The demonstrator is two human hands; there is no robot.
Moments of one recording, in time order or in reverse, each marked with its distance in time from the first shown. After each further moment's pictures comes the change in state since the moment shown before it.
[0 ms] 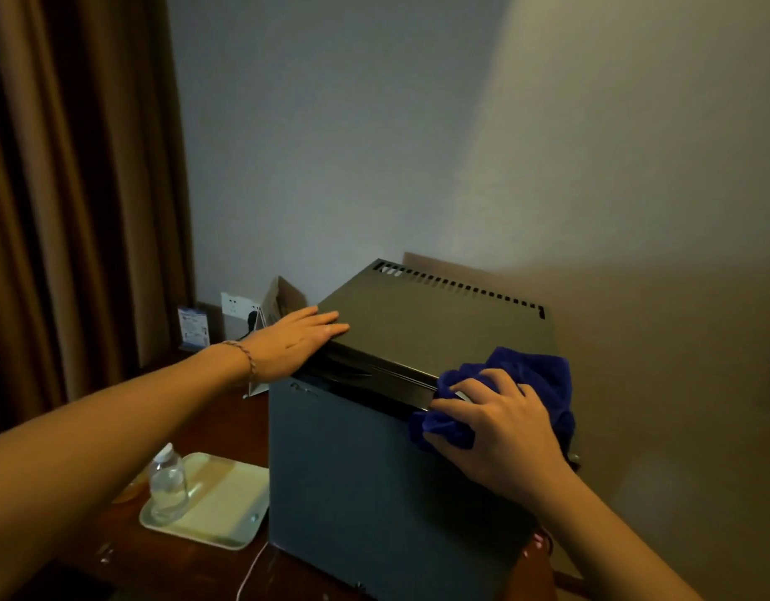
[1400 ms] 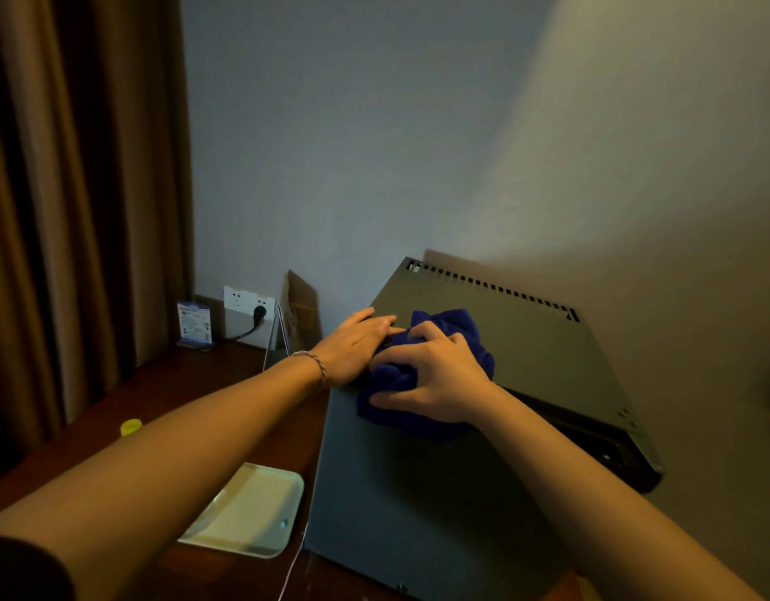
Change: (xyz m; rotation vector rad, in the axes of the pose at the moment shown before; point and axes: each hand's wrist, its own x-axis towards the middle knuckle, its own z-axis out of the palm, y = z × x) left_hand 0.006 -0.014 -0.004 -0.255 0.039 0.101; right_hand 0.137 -0.106 0.007 0.272 -0.249 -0.047
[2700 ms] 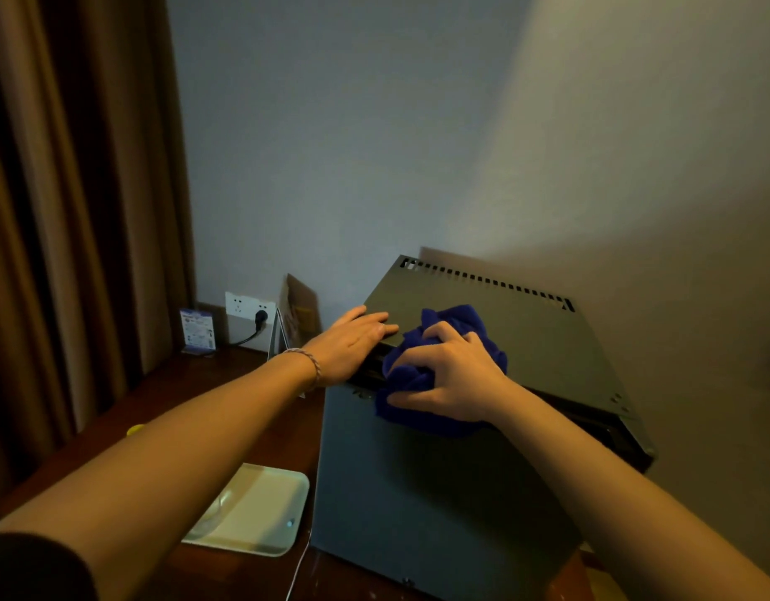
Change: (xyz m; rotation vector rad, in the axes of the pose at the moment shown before) left_hand -0.004 0.000 0.000 0.252 0.014 0.103; right_hand -0.023 0.025 -0.002 -0.004 0.002 0.013
